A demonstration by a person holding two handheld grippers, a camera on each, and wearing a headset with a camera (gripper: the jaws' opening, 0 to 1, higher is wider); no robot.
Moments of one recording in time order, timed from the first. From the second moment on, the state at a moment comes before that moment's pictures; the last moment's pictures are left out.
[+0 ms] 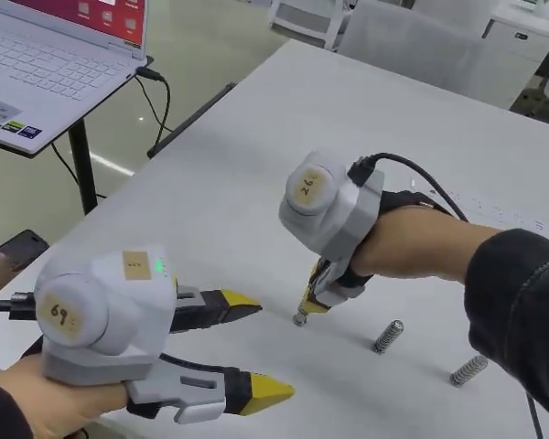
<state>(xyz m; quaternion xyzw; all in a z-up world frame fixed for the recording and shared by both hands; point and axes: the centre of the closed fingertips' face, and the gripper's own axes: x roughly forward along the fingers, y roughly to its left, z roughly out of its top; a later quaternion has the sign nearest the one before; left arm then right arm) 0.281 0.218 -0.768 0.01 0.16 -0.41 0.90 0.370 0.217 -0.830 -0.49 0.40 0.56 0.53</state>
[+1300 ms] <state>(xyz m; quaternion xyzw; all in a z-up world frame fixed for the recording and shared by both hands) 0.284 0.215 -0.753 0.04 0.16 -0.41 0.90 0.367 0.197 -0.794 -0.47 0.37 0.55 0.59</state>
